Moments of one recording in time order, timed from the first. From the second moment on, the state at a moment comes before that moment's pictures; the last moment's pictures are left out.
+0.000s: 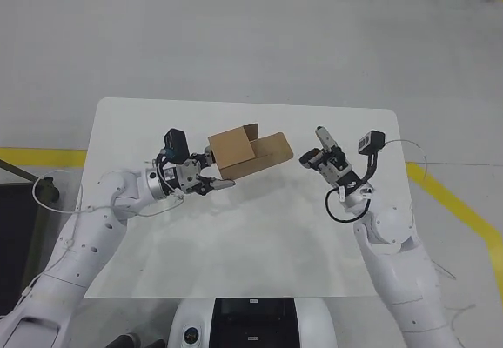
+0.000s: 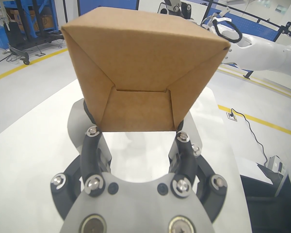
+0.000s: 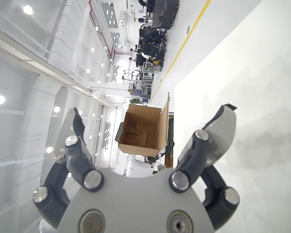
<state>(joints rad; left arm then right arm) 1.15 -0.96 -1.19 -1.42 0.99 -0.99 0.08 -1.31 -1.32 1.31 -1.58 0.27 -0.22 0.48</state>
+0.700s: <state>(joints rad) 1.20 -0.96 -1.17 -1.49 0.99 -1.01 0.05 -1.04 -1.30 1.27 -1.31 0.34 -0.26 1.08</state>
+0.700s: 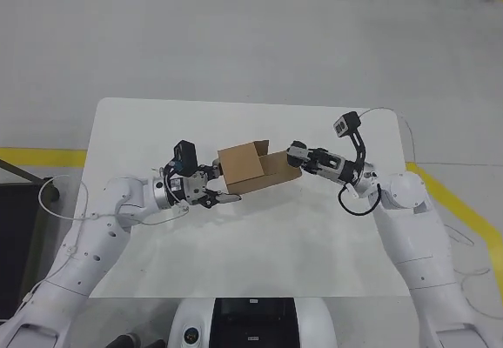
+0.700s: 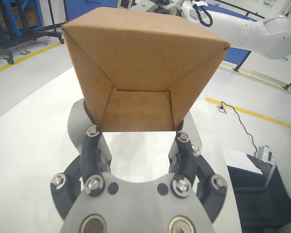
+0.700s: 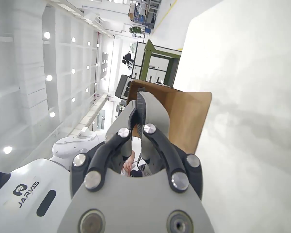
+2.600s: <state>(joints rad) 1.15 -0.90 -1.03 -1.52 0.97 -1.01 0.06 -0.88 -1.33 0.93 -1.22 0.42 -0.18 1.22</state>
